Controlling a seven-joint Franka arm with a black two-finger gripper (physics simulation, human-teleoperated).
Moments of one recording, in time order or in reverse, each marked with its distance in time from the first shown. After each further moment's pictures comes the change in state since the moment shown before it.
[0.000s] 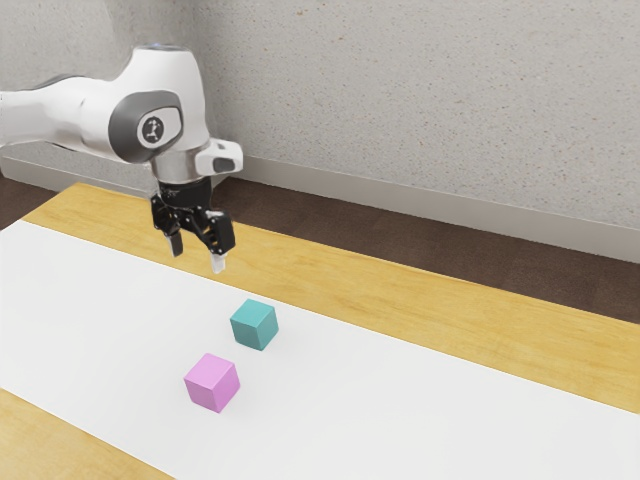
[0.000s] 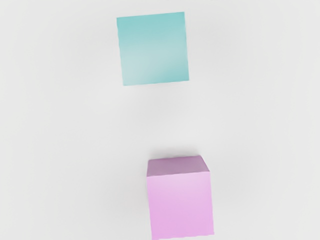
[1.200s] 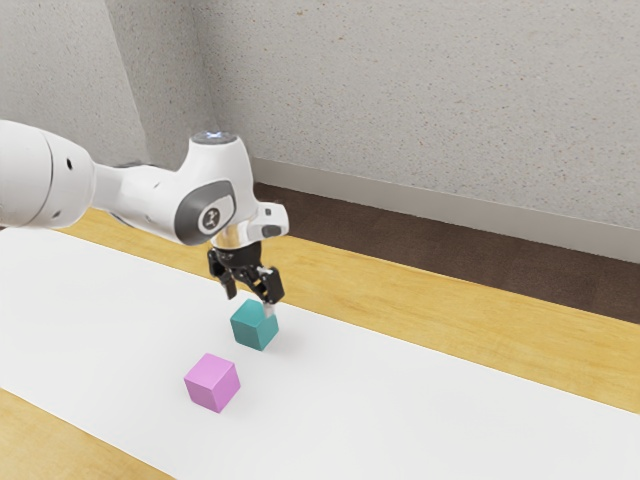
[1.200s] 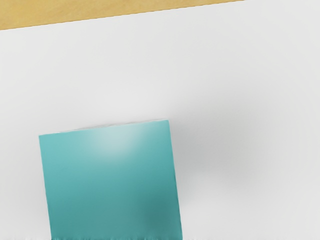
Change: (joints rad) arm -0.024 0.269 -0.008 -0.039 0.000 0.418 0.000
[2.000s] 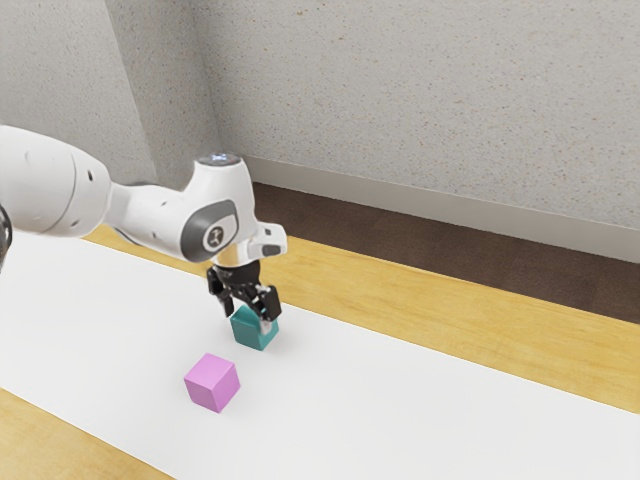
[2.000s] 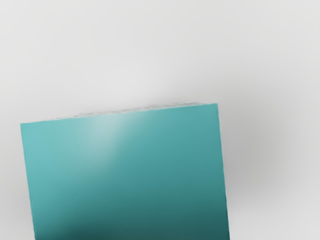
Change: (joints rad) arm 0.021 0.083 -0.001 0.005 0.001 0.030 0.004
